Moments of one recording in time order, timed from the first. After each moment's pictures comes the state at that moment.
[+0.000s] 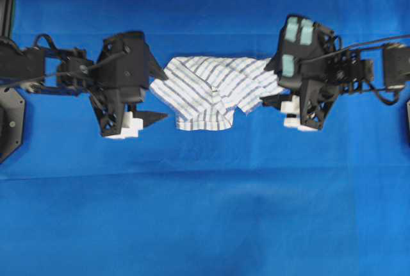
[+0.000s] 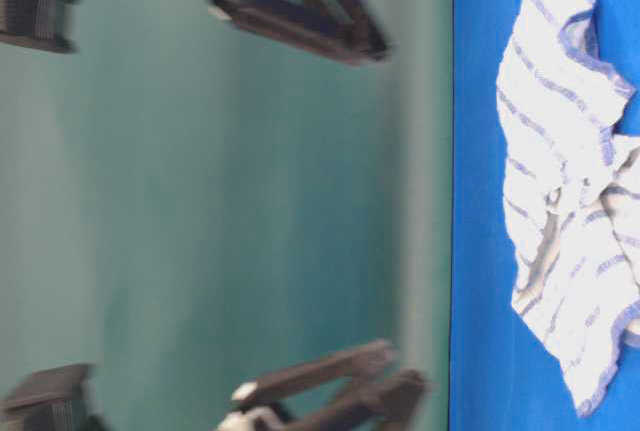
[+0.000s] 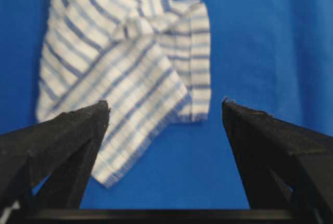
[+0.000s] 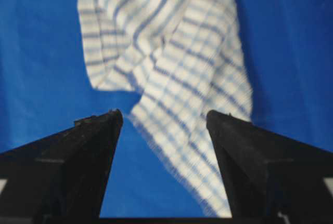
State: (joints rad) left arm 0.06 -0.25 0.80 -0.02 0.11 0.10; right arm -0.05 -0.24 0.70 -0.29 0.40 0.33
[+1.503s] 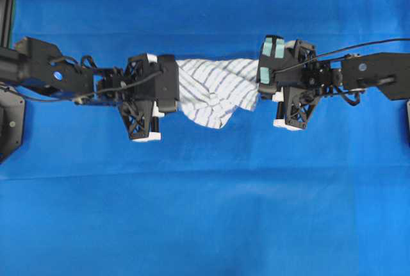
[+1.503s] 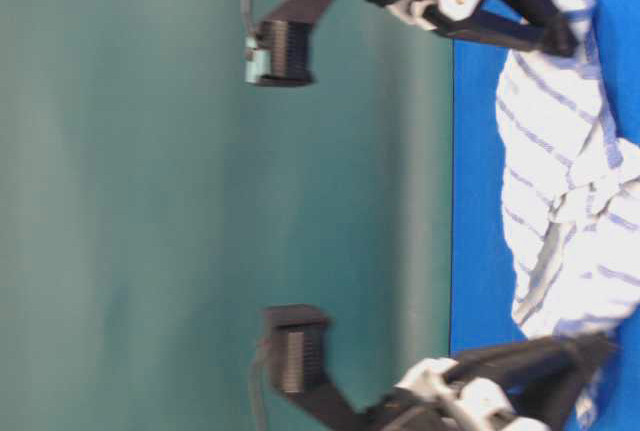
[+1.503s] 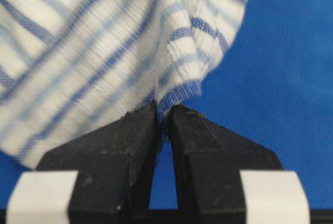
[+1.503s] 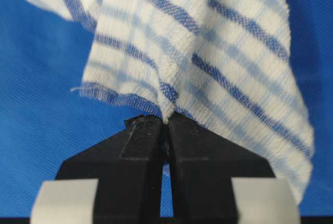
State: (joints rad) left arm 0.10 0.05 0.83 -0.02 -0.12 0.11; right arm -0.15 -0.01 0.79 -0.30 0.15 0.31
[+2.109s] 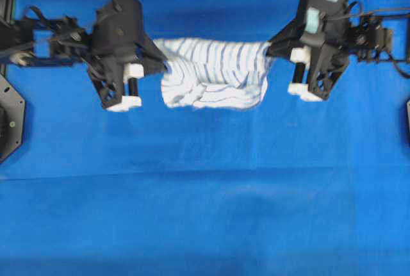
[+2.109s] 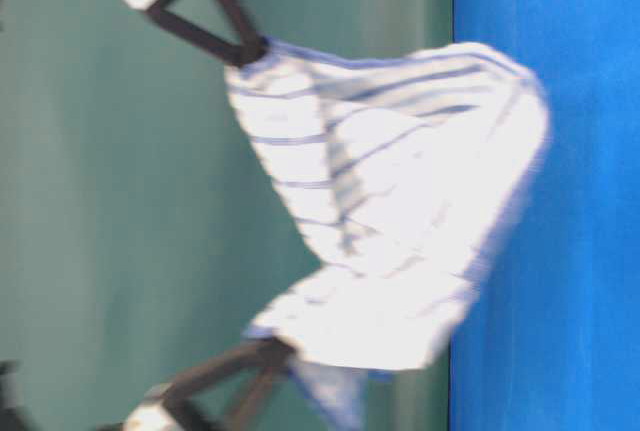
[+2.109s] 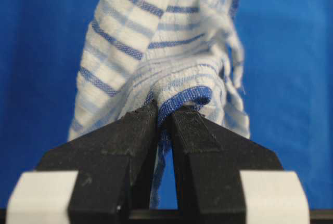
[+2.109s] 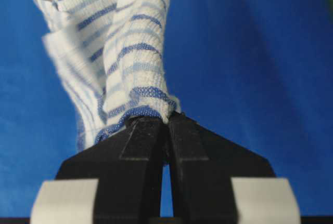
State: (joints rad) left arm 0.17 -0.38 0.68 -0.02 0.26 0.11; right arm -0.15 -0.38 0.61 -0.30 0.46 0.30
